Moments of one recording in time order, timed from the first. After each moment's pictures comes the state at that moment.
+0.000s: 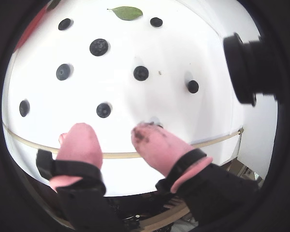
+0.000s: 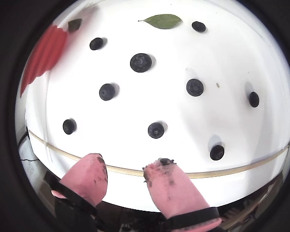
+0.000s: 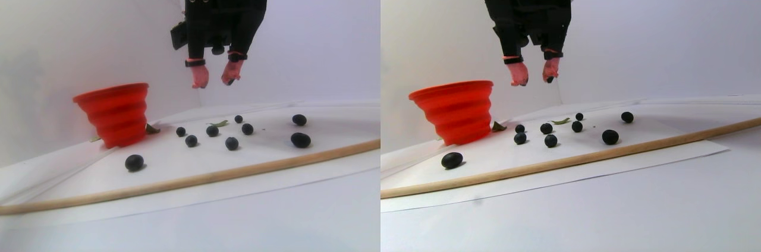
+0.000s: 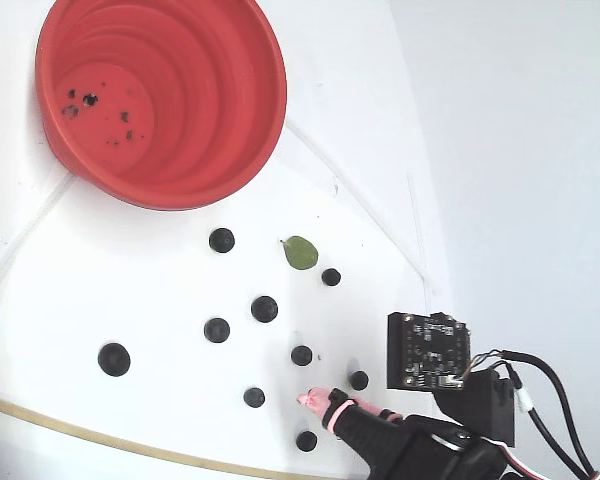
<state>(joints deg) 13.3 113.6 137.8 24.2 -106.7</state>
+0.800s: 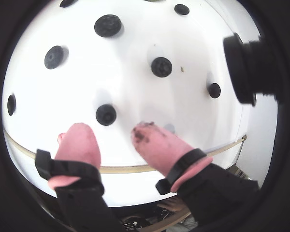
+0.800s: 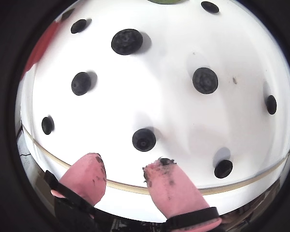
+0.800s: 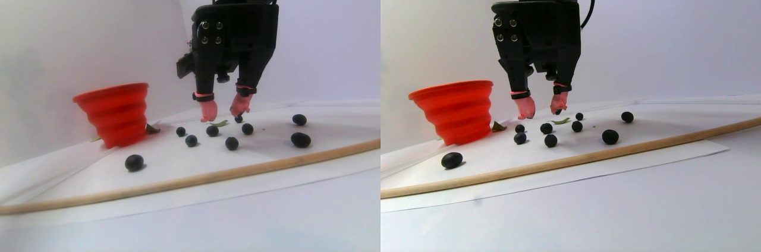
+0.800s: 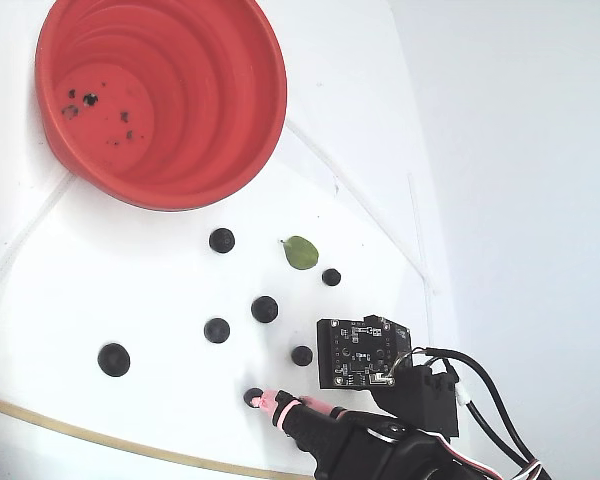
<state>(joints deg) 15.6 100.3 137.7 13.1 -111.5</state>
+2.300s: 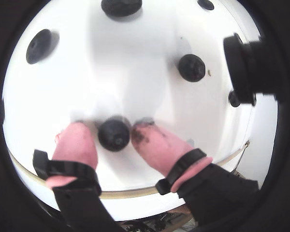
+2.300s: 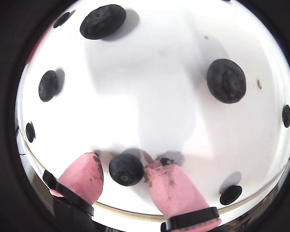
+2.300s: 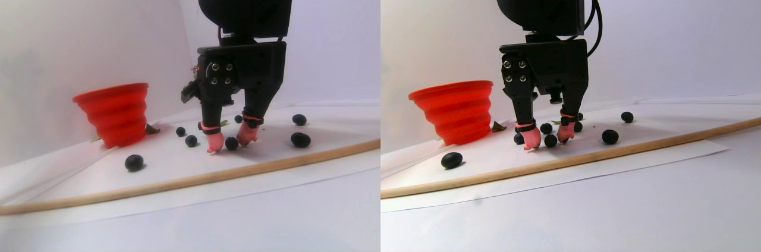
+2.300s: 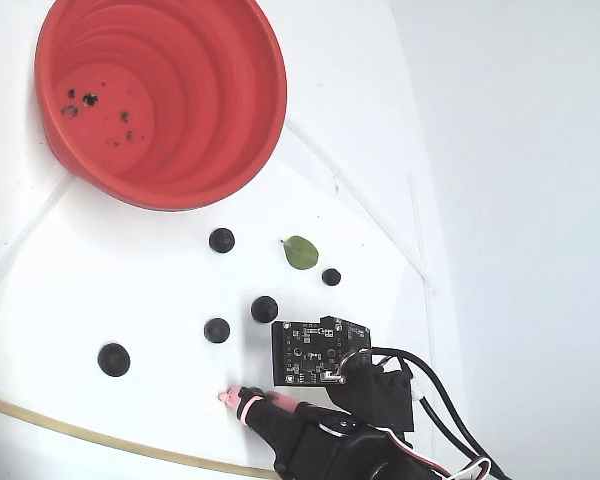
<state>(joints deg) 17.0 86.2 136.8 -0.4 -114.8</state>
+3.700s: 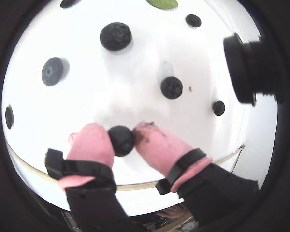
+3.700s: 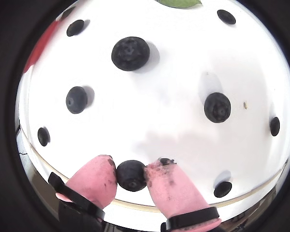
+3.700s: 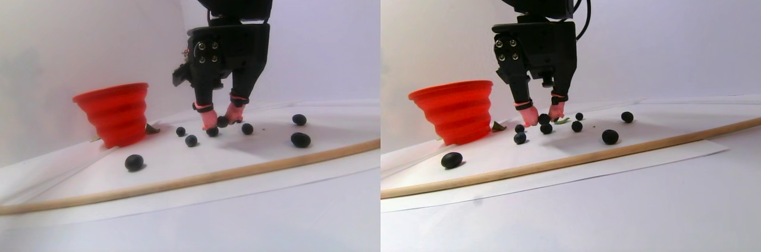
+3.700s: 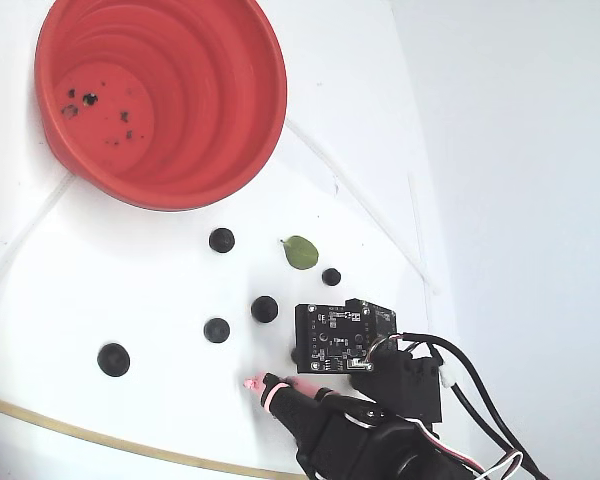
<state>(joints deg) 13.5 94.9 136.8 5.6 -113.1</state>
